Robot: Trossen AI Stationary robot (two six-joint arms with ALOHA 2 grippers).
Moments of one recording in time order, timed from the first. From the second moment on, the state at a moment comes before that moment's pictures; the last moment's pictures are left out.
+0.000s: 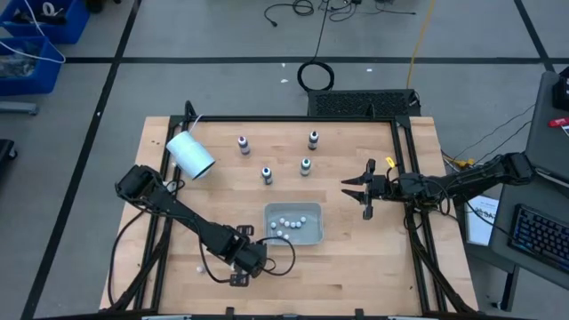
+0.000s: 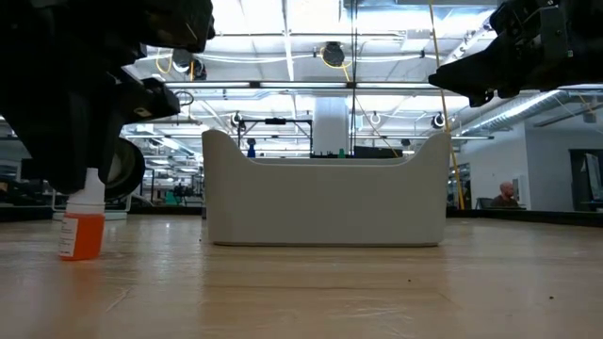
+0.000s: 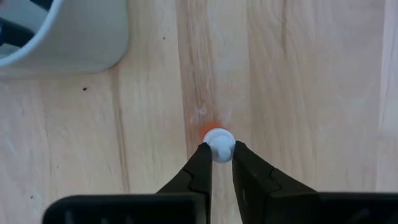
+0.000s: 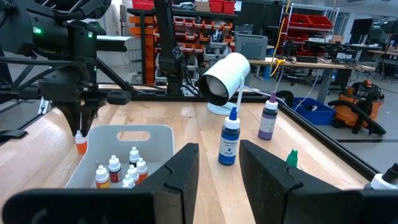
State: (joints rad) left arm -0.54 1.85 1.24 -0.70 -0.03 -0.48; right arm 0.15 0.68 0.12 0.54 0.28 -0.04
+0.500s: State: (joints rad) left arm -0.53 1.85 1.45 -0.94 -0.11 -0.31; right arm 0.15 0.68 0.12 0.54 0.28 -0.04
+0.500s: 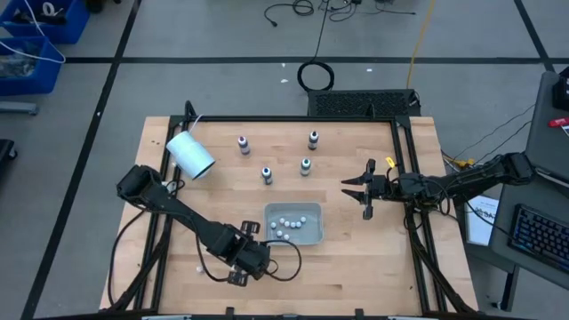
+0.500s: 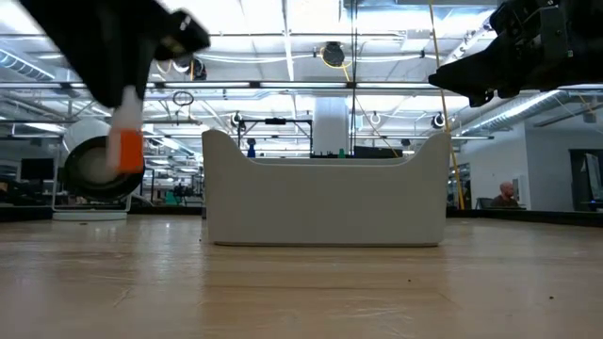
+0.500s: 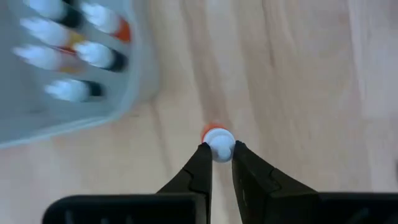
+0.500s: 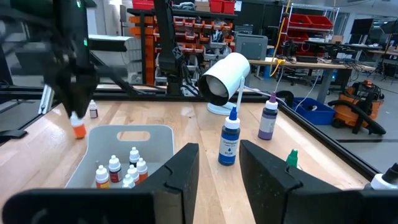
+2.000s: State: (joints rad) left arm -0.12 1.85 1.35 -0.77 -0.02 0.13; right arm 0.15 0.68 0.12 0.53 0.28 -0.04
